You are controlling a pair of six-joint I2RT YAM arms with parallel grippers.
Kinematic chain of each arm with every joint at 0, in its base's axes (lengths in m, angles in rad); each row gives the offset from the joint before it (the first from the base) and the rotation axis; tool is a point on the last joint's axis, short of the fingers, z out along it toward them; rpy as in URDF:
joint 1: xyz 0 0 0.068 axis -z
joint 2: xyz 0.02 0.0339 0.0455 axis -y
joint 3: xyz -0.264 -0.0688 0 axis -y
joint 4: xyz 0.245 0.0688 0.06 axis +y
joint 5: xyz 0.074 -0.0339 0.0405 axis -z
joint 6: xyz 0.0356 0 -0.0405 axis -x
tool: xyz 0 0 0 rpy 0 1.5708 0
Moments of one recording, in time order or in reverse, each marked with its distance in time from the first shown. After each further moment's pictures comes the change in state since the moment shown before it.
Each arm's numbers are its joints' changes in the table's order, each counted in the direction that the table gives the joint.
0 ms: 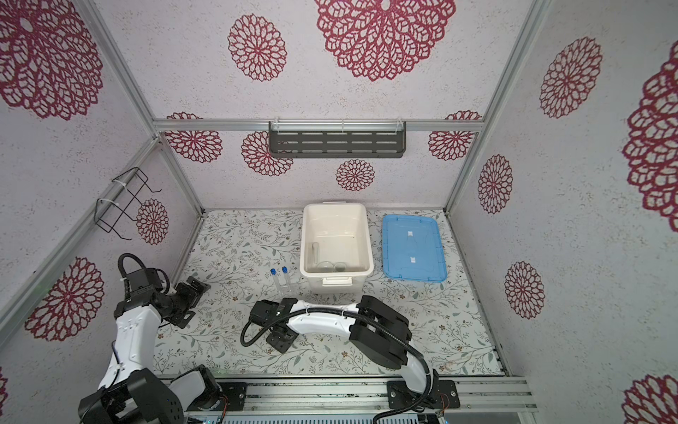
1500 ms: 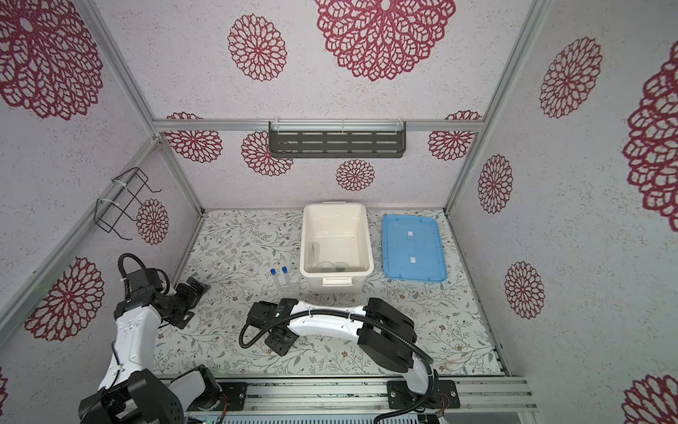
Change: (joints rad) left arm 0.001 0.005 0.000 0.008 -0.014 -0.013; right arm -0.028 0.045 -0.043 0.046 -0.003 -0.053
